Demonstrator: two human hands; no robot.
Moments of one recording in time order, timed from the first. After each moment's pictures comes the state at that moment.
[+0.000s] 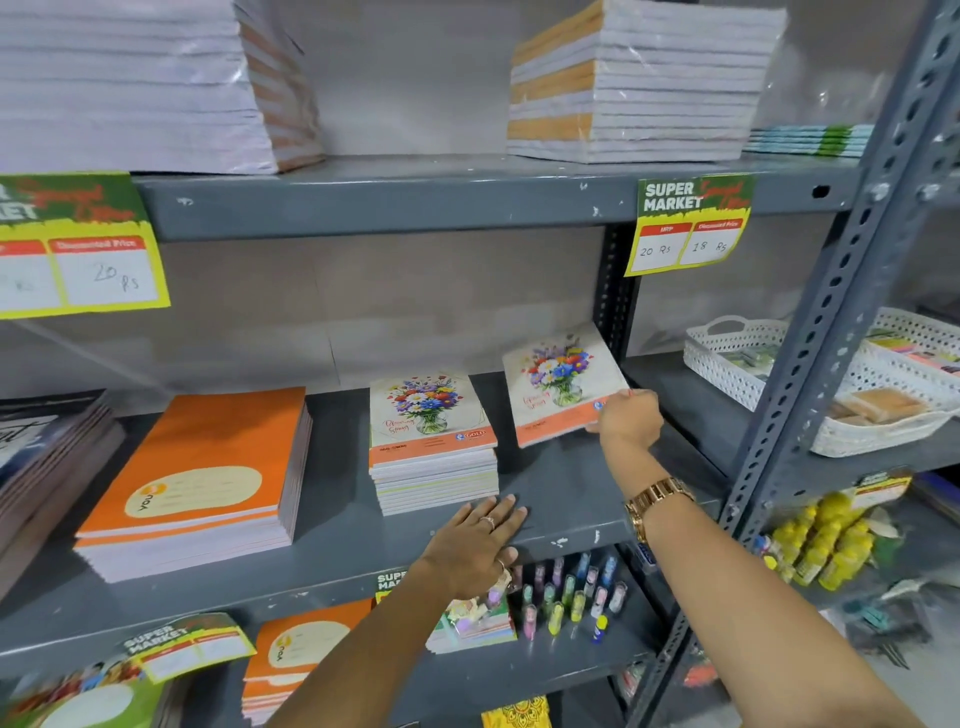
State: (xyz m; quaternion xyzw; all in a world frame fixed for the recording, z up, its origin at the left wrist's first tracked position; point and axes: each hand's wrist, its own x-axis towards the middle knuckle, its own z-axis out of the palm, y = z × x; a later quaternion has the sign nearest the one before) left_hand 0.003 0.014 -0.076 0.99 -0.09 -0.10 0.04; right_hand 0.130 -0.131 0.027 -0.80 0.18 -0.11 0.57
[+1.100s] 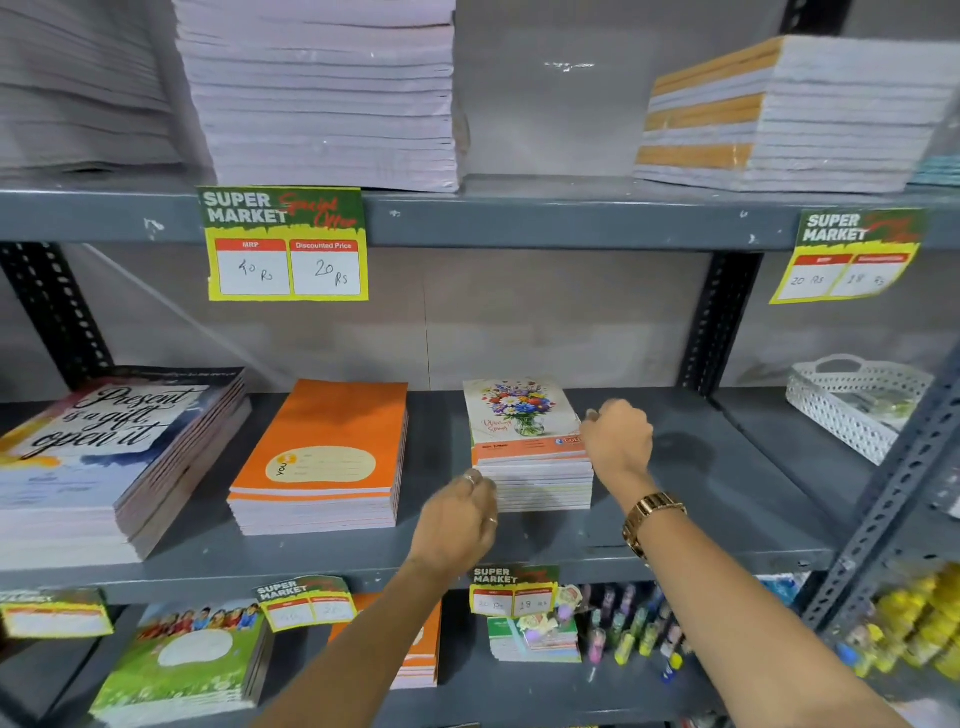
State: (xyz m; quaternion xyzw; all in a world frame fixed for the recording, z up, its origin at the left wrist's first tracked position) left_hand -0.063 0.093 -0.033 0.98 0.09 0.16 0.10; right_hand 0.083 -0.029 0.025 -0.93 -0.03 -0.09 0.36
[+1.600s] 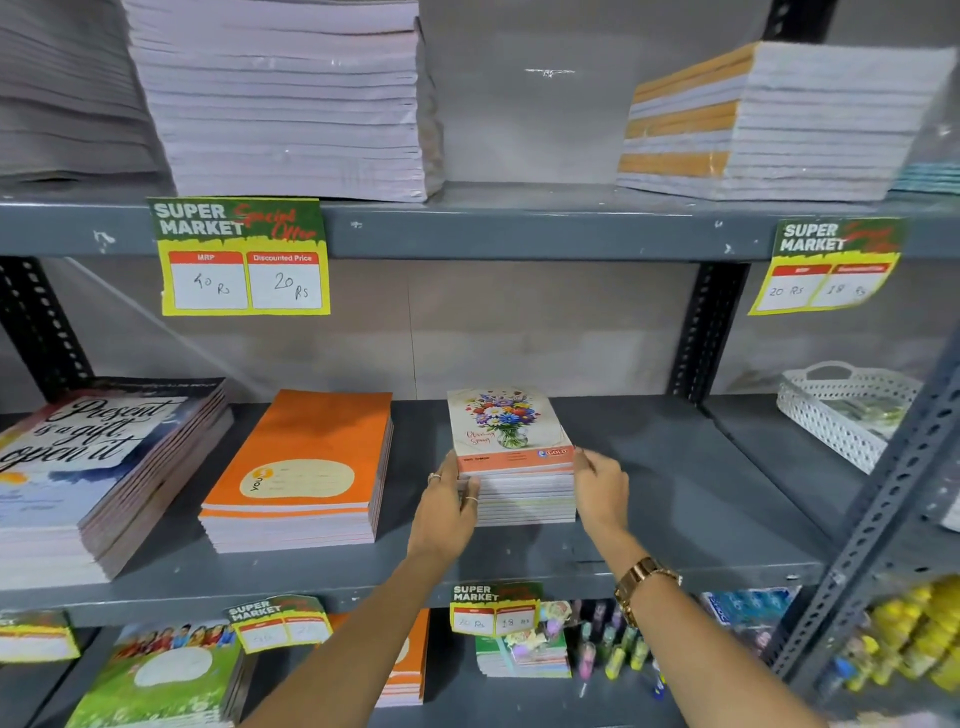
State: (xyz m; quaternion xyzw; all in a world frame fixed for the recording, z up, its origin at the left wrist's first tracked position) left_hand -0.031 0.089 -0.032 0.87 0.22 0.17 0.41; right_hand 0.080 -0.044 -0.028 -0.83 -0.07 -0.02 0.56
